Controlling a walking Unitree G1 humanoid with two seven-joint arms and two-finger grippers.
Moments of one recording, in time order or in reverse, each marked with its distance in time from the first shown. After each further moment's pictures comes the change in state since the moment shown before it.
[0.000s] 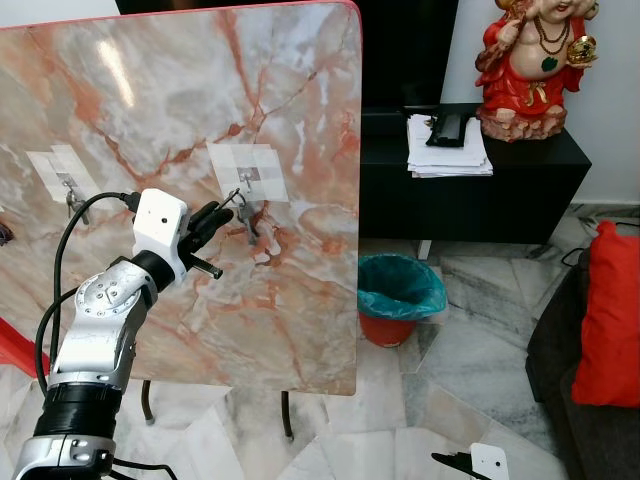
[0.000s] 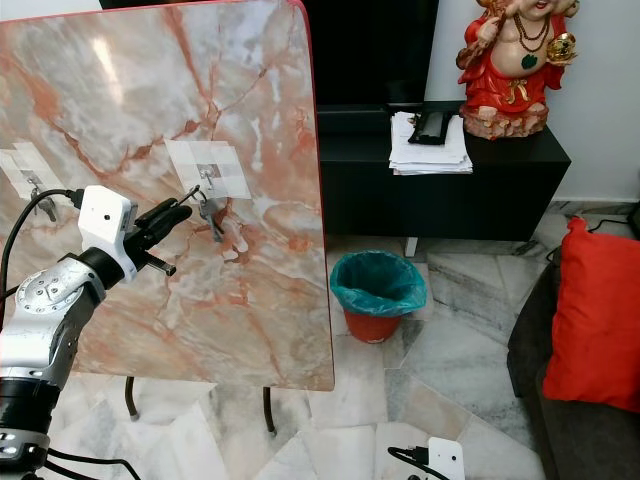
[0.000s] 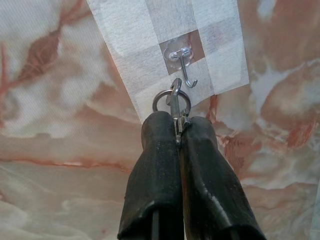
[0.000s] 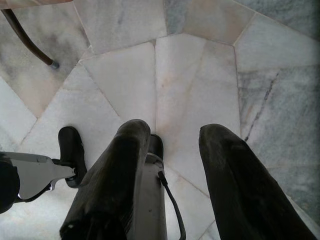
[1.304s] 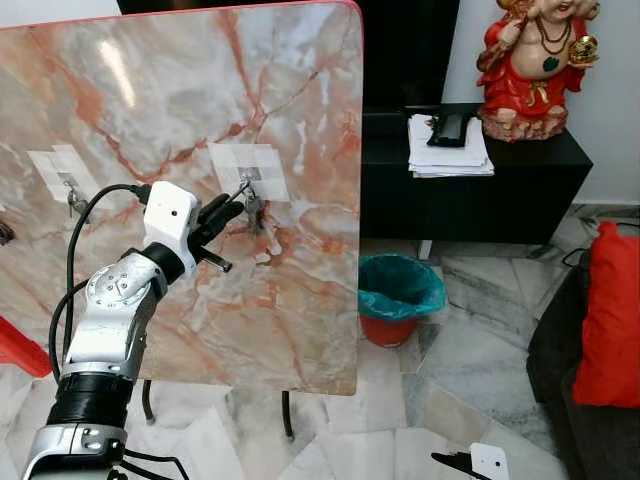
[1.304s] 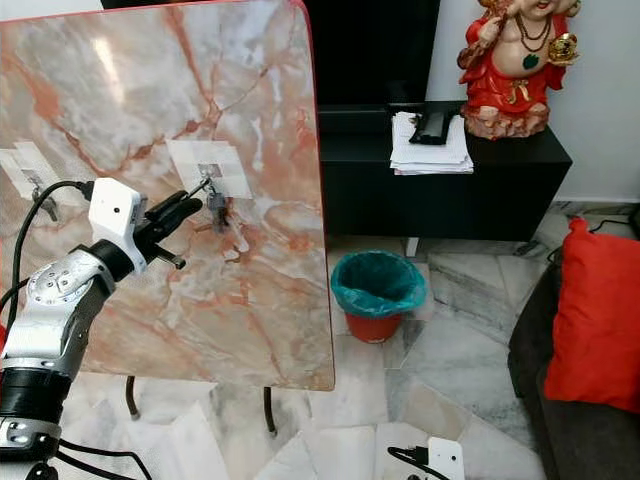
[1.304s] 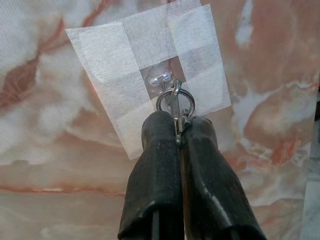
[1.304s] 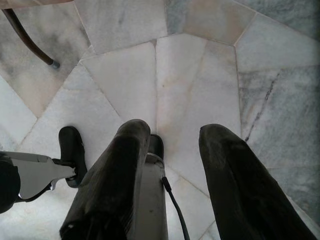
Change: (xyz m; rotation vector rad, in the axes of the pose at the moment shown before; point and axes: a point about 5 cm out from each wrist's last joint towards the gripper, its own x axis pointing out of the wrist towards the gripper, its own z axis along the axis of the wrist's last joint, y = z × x) left arm 0.009 -0.007 0.008 -0.013 -0.052 -0.033; right arm 0.000 0.000 0.000 0.001 0.000 0.001
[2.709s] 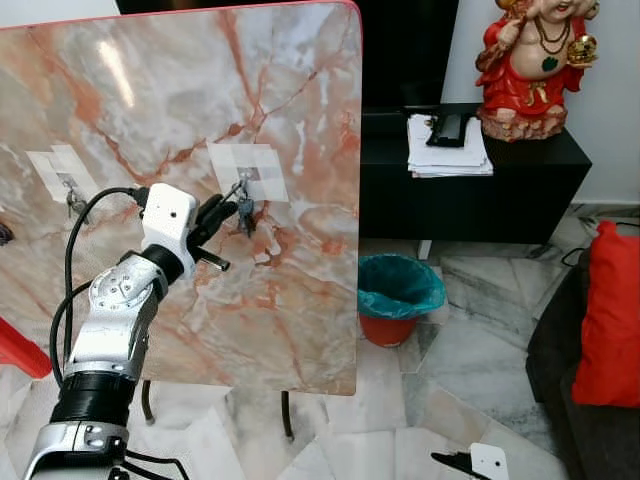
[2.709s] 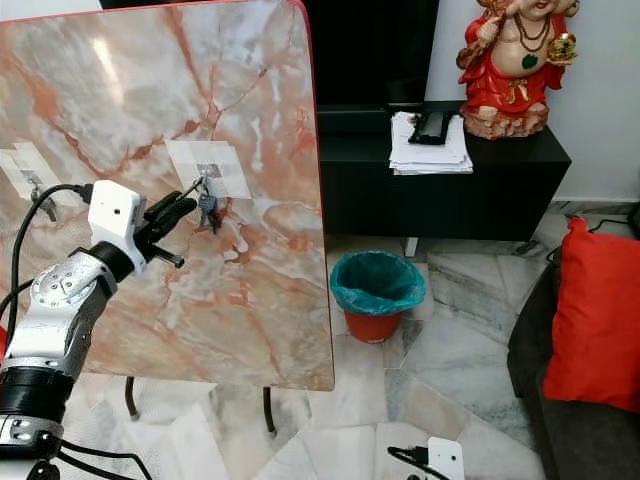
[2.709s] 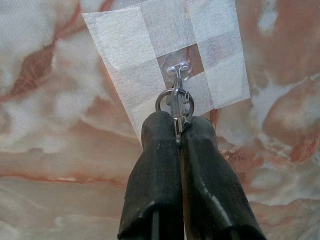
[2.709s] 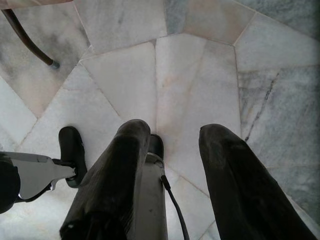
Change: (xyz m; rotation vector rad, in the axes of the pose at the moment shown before) left arm 0.000 0.003 -0.006 0.010 0.017 0.052; right arm 0.000 0.000 0.000 0.000 0.000 0.000
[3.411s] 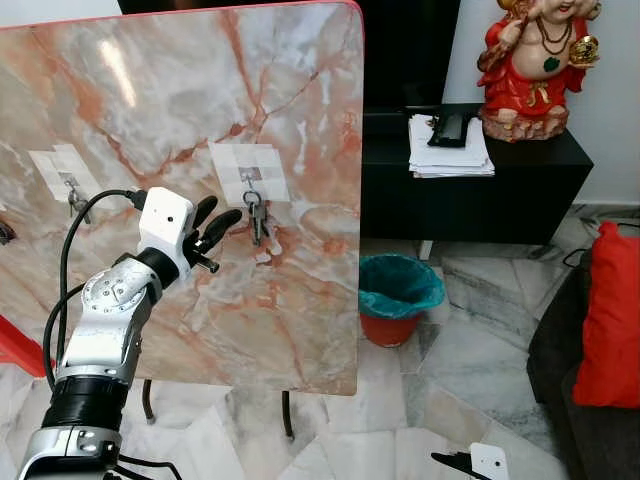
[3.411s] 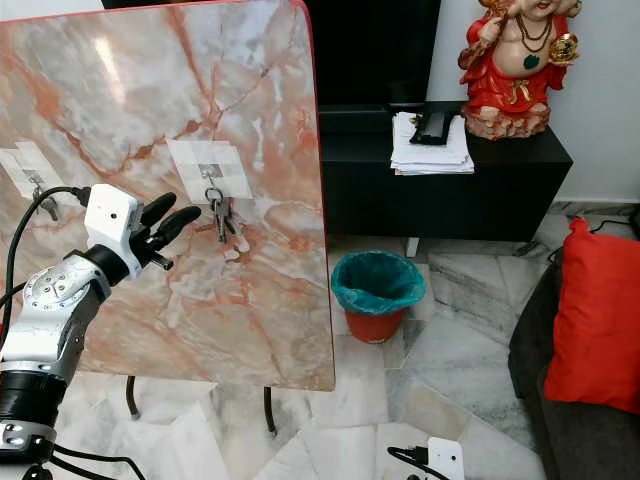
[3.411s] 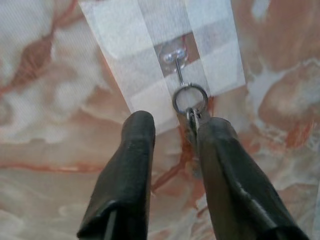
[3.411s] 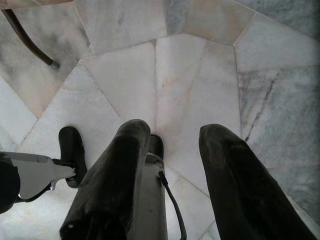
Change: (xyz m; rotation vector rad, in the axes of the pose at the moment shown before) left arm -0.009 0.003 -0.004 0.018 0.021 -0.032; right arm 0.000 0.000 0.000 -0.001 0.000 0.000
